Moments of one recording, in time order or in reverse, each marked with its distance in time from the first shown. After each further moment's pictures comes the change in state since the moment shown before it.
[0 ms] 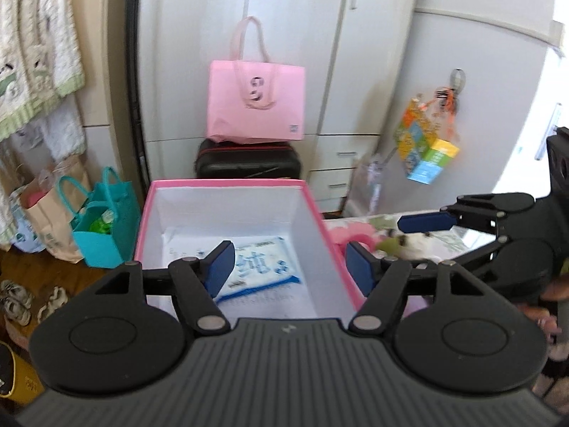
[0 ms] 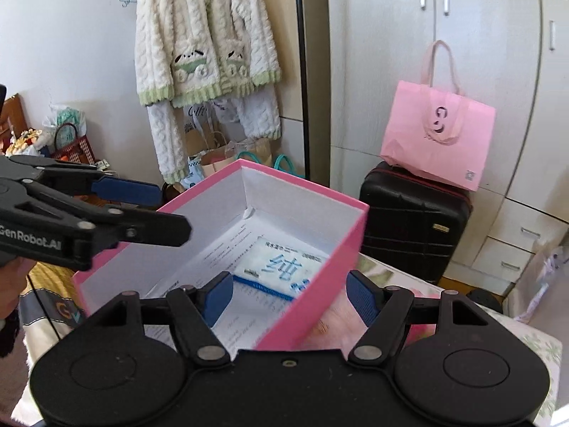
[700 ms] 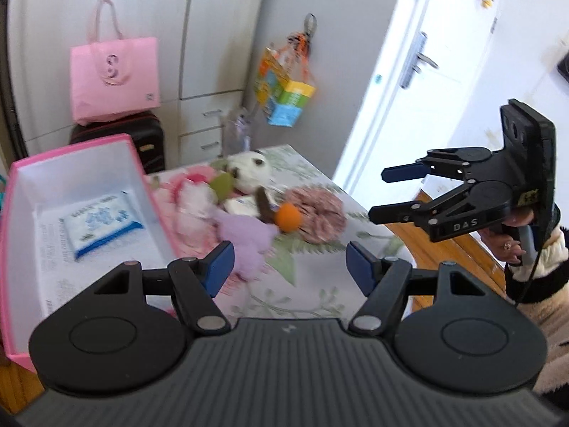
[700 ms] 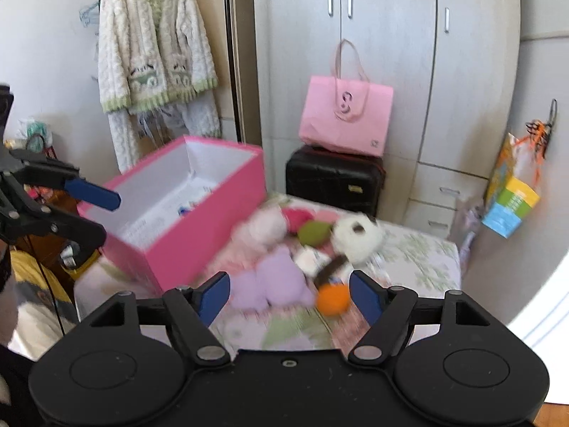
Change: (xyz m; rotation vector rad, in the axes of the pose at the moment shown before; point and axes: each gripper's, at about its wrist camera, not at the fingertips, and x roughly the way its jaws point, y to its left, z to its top) left arm -0.040 -0.100 -0.054 0.188 0.138 -0.377; right arm -0.147 -0.037 -0.118 0.083 0.011 -0.188
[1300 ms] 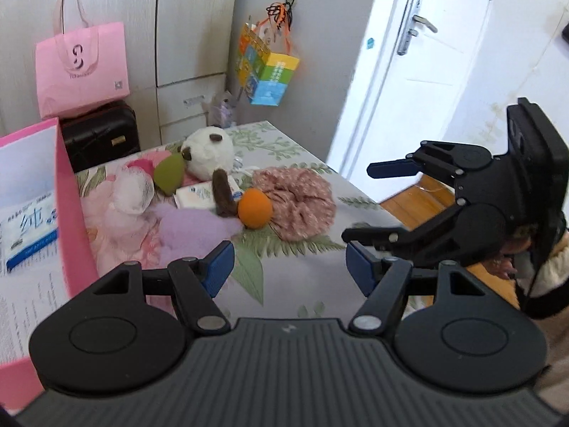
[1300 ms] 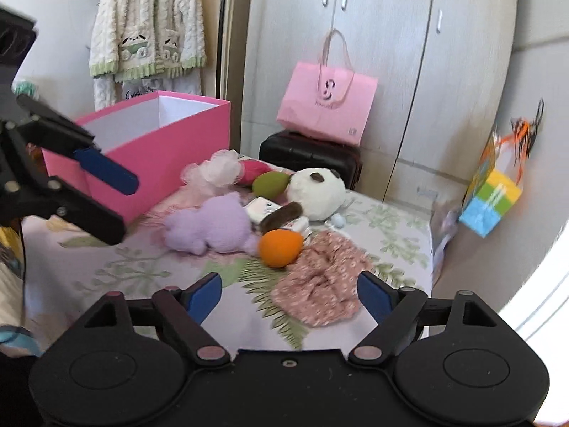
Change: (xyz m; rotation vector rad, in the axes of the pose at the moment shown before) left arm 0.117 -0.039 -0.009 0.063 0.018 0.031; right arm 0.046 -0.039 -0.071 -0.117 -0.072 -0.084
